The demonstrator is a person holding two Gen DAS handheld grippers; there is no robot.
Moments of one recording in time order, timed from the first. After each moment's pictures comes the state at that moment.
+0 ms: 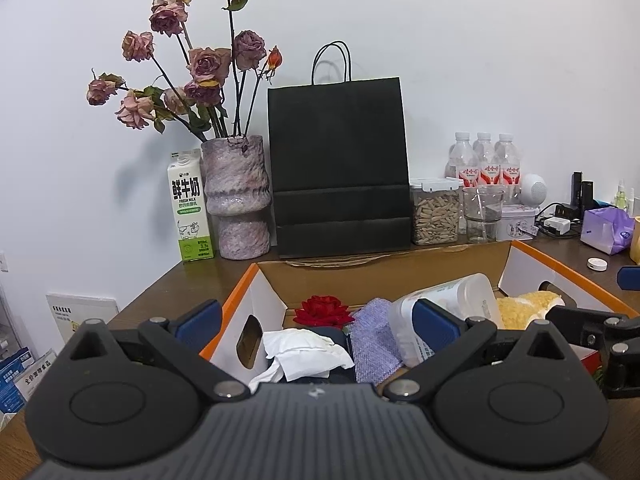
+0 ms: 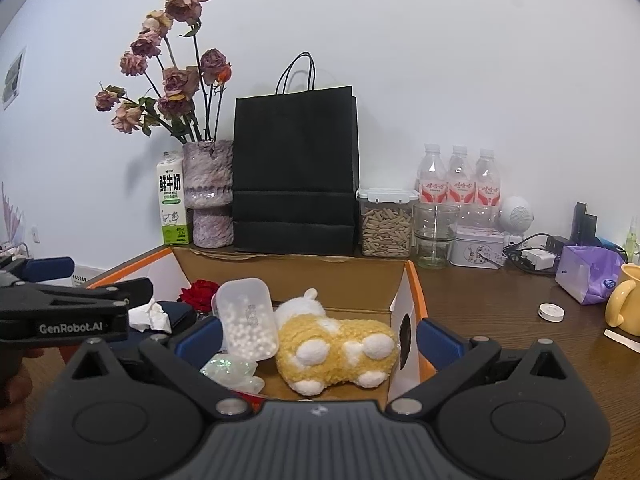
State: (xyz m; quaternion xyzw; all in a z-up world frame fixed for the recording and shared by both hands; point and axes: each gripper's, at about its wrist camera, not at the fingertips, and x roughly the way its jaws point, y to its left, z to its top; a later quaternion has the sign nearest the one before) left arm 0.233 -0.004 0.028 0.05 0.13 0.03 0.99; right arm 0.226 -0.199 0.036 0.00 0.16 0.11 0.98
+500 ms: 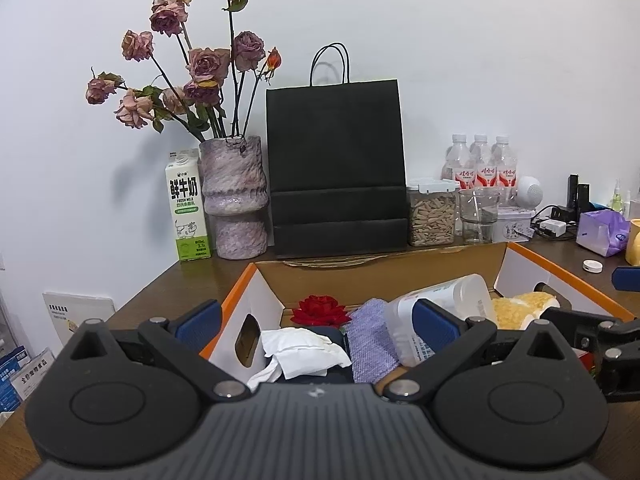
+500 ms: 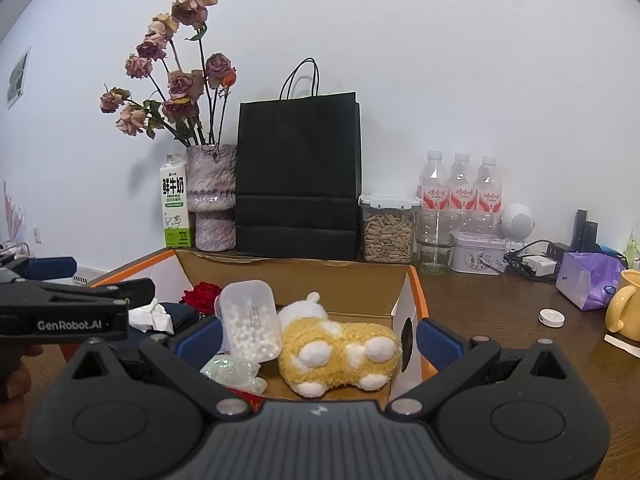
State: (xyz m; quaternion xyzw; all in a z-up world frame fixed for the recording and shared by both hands) left arm 0.230 -0.003 0.029 0.04 0.13 0.02 0.99; right arm 0.223 -0.198 0.034 -0.01 0.15 0.12 0.98
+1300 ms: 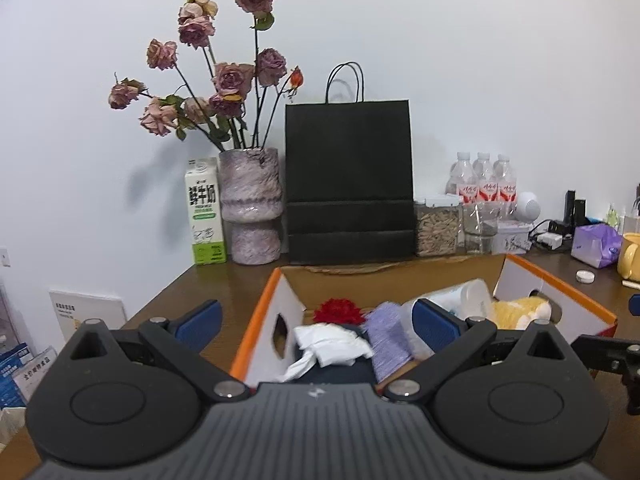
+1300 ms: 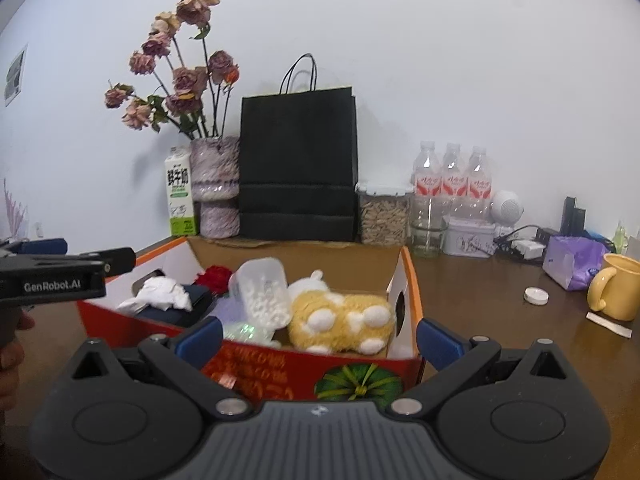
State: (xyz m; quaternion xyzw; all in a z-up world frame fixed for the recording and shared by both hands) left arm 0.191 0.024 0.041 0.03 0.12 0.03 0.99; right arm 0.178 -0.201 0.040 -0.01 0.18 0.12 0.98
